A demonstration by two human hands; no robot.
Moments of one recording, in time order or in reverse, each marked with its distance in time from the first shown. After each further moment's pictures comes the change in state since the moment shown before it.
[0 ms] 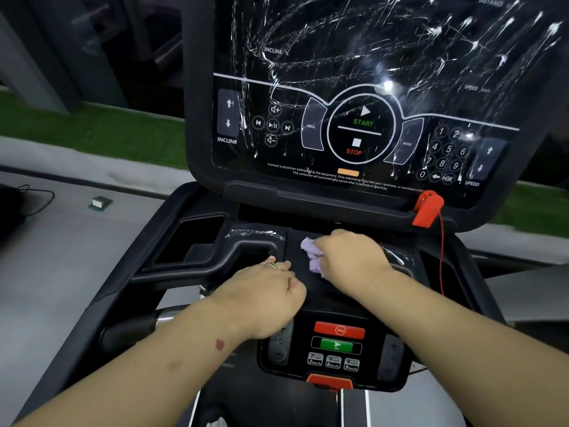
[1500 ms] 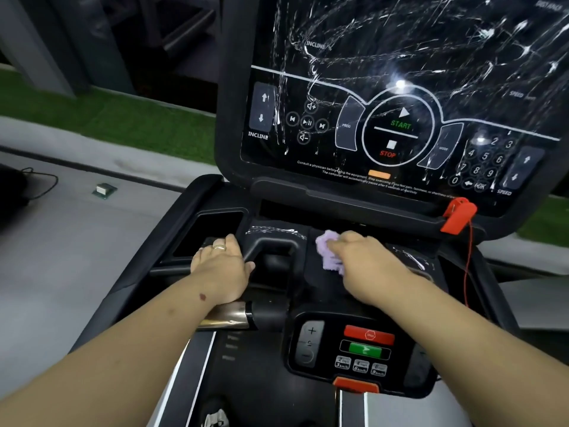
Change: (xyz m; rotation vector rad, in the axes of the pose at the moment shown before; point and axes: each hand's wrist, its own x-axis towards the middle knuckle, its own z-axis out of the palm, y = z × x) left_hand 0.040 -0.115 0.011 0.089 0.175 -0.412; right_hand 0.001 -0.006 0.015 0.008 -0.046 -0.058
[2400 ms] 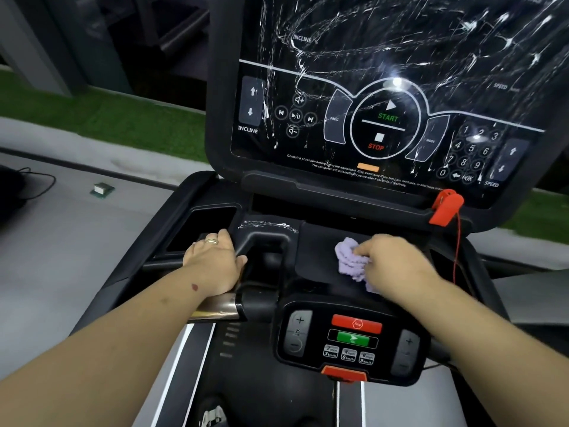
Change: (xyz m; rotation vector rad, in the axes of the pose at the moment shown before) left_hand -0.003 0.000 -0.003 -0.033 0.024 0.006; right_hand -0.025 0.033 -0.018 0.005 -0.022 0.174
